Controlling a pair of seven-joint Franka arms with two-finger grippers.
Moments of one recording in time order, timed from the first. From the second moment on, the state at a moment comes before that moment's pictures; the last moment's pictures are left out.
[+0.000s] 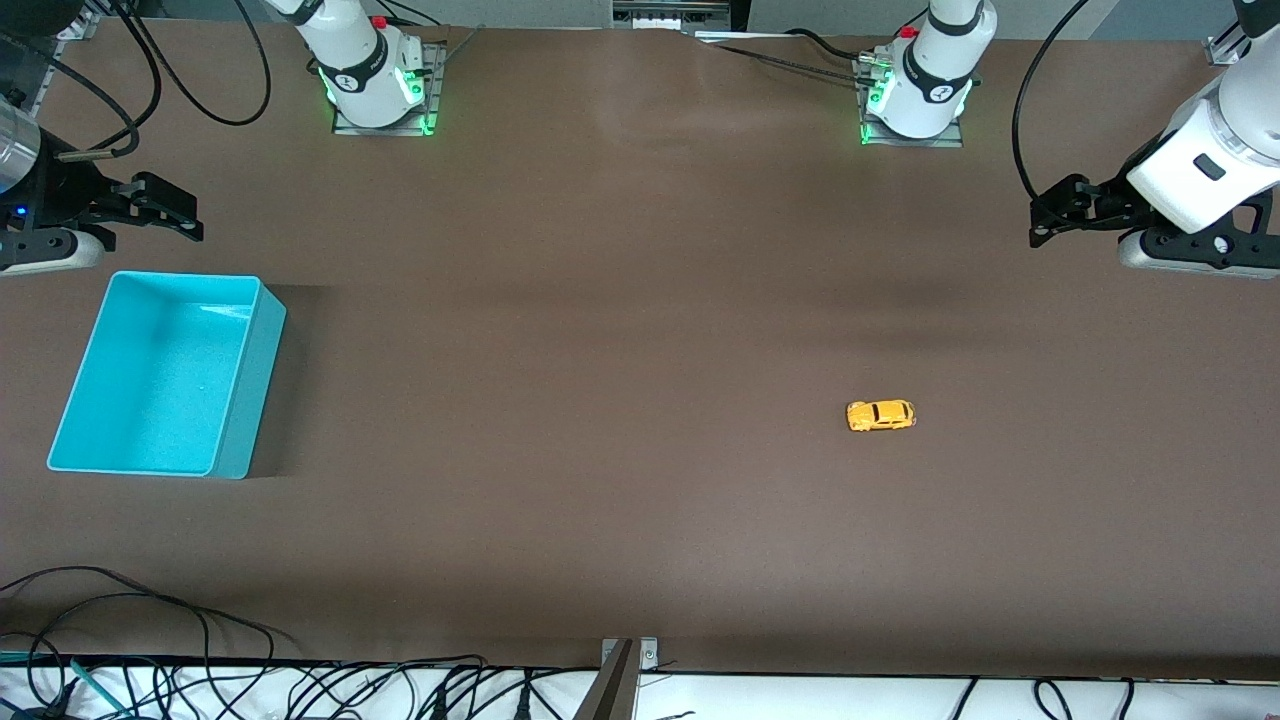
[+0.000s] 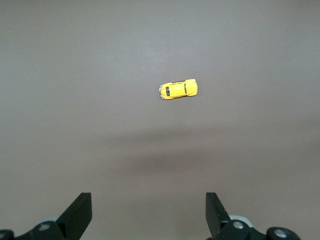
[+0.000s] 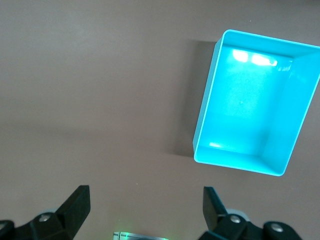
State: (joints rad) left arm 0.02 0.02 -0.13 -1.57 -0.01 1.51 -0.03; right arm 0.04 0.04 -0.01 -1.58 0.00 1.51 -0.10
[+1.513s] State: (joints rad) left arm 0.02 0.02 -0.13 -1.57 -0.01 1.51 -0.03; right arm 0.04 0.04 -0.01 -1.58 0.00 1.49 -0.11
